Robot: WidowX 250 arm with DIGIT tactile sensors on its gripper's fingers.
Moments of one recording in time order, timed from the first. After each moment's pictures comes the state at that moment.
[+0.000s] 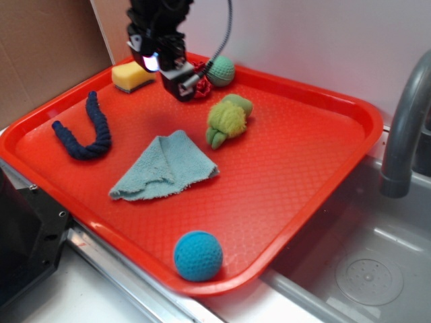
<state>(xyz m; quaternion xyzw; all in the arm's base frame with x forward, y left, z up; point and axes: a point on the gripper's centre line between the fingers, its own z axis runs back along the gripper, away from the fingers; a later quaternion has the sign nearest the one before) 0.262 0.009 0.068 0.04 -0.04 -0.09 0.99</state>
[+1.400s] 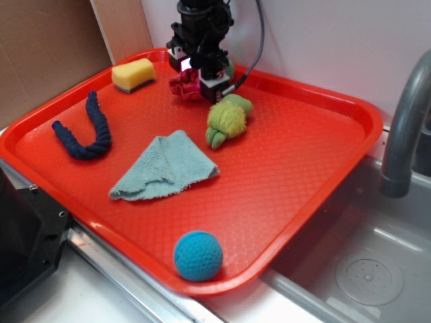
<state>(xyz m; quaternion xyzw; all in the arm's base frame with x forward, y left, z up) 0.313 0.031 0.025 0.09 0.01 -0.08 0.99</state>
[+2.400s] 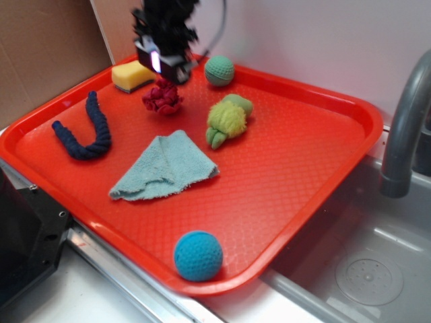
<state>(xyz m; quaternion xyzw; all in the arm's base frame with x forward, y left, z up) 0.262 0.034 0.102 0.02 0.01 0.02 1.00</state>
